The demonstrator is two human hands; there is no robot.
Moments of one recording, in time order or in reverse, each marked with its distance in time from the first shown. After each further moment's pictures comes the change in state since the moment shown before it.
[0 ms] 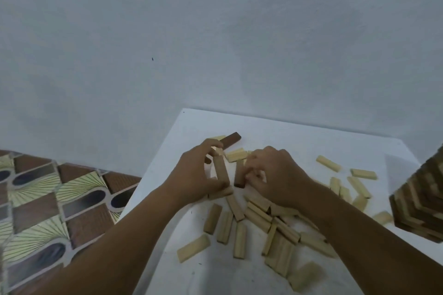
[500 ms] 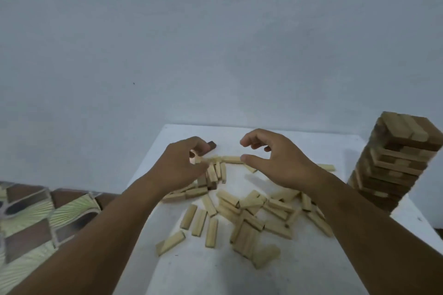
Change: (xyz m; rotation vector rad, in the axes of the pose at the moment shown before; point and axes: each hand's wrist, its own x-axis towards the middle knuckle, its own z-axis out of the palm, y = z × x) left_hand -0.006 0.070 -0.020 0.090 -0.079 0.018; right_hand -0.056 0.005 -0.084 0.601 0.163 0.216
